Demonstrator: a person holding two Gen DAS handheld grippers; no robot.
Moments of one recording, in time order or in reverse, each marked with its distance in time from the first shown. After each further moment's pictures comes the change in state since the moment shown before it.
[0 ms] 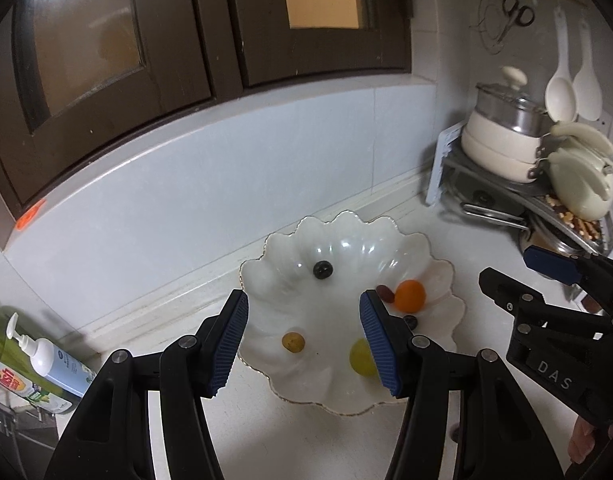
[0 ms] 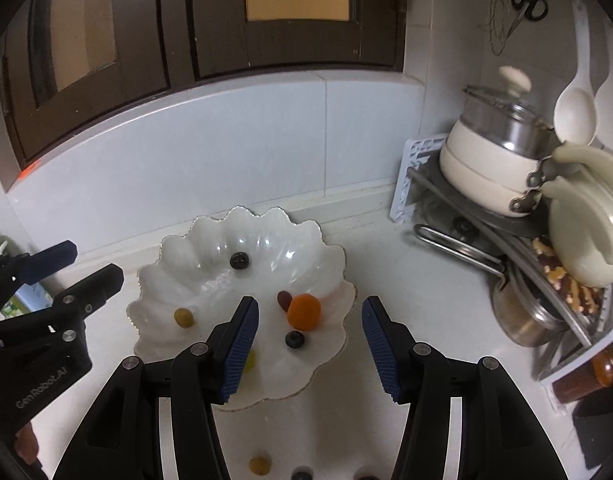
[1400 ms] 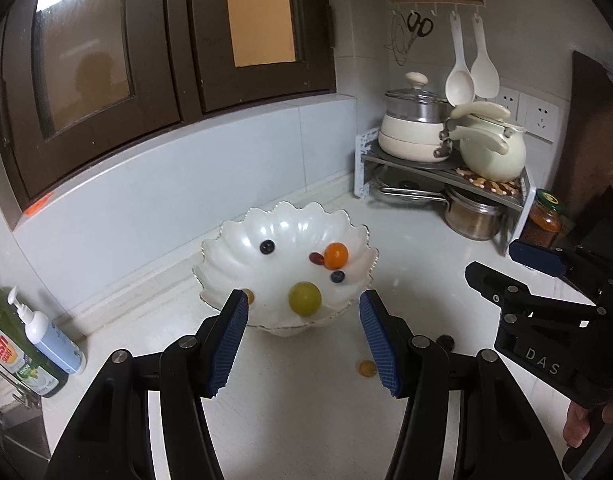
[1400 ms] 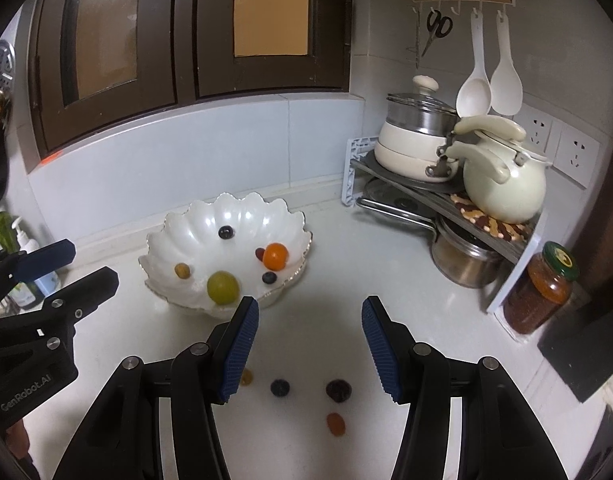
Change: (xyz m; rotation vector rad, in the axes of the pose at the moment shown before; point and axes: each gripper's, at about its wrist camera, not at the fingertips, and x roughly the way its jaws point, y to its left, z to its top) left arm -0.096 -0.030 -0.086 0.081 -0.112 -0.150; right arm -0.109 0.000 -0.102 0.054 -0.106 -0.109
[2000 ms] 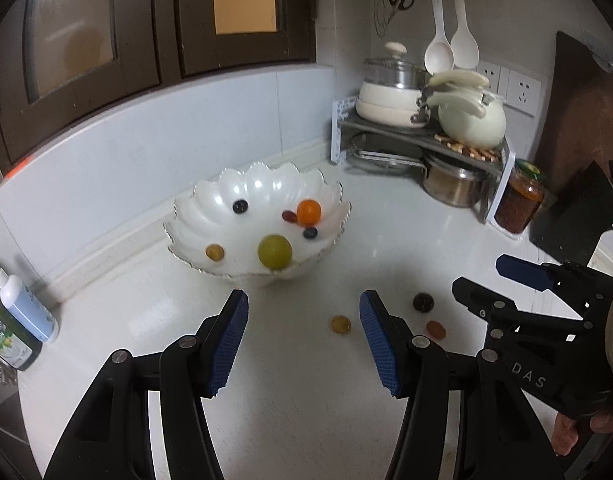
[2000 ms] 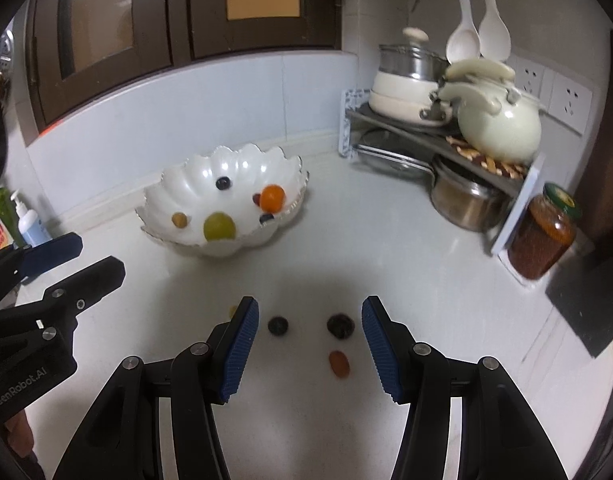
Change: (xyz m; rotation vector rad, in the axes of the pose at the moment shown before) left arm 0.007 -0.017 -0.046 -0.005 0.073 -0.070; right arm 0.005 -0.005 -0.055 0.042 0.103 0.004
